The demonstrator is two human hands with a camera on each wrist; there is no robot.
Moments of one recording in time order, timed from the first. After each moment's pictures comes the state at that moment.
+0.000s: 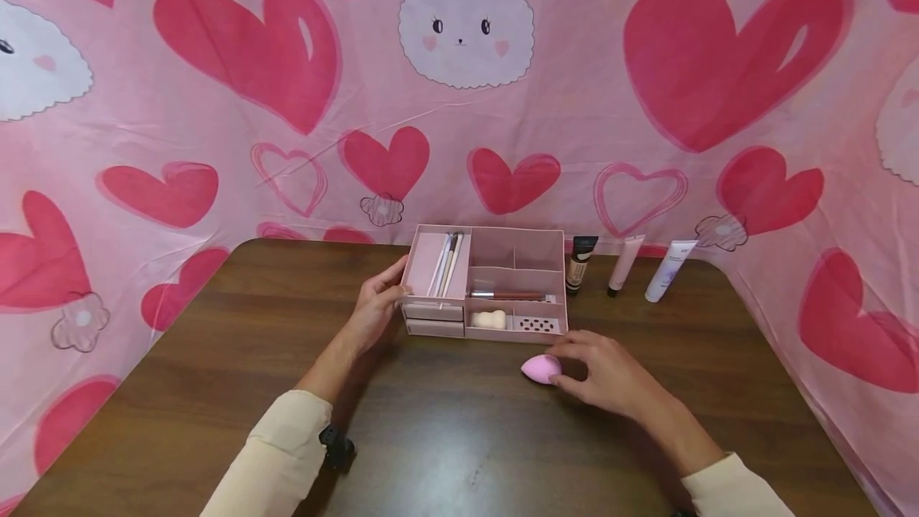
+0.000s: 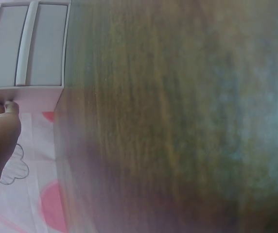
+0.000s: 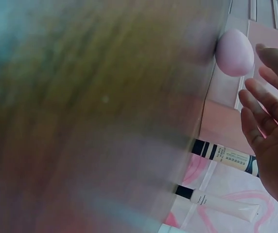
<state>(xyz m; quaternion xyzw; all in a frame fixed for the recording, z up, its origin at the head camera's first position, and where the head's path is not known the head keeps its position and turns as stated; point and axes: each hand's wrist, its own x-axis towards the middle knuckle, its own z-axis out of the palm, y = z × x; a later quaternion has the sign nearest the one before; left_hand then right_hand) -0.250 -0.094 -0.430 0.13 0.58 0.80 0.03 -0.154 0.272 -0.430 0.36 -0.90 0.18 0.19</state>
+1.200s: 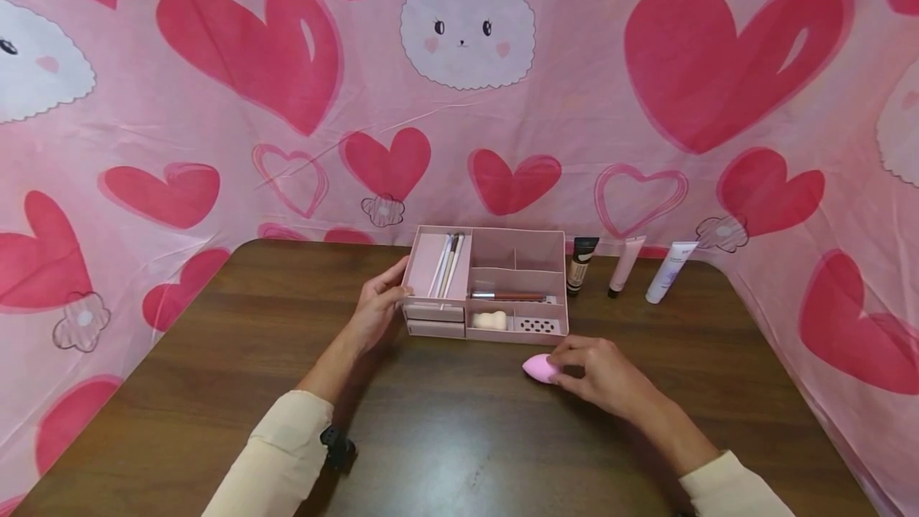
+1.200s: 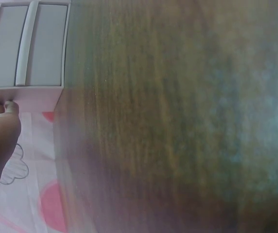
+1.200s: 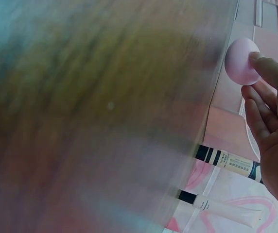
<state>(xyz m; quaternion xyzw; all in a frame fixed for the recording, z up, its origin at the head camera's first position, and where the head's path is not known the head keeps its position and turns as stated) -0.250 -0.095 -0.430 0.13 0.59 0.80 0.04 -0.158 0.271 -0.439 0.39 -0.86 0.26 0.19</state>
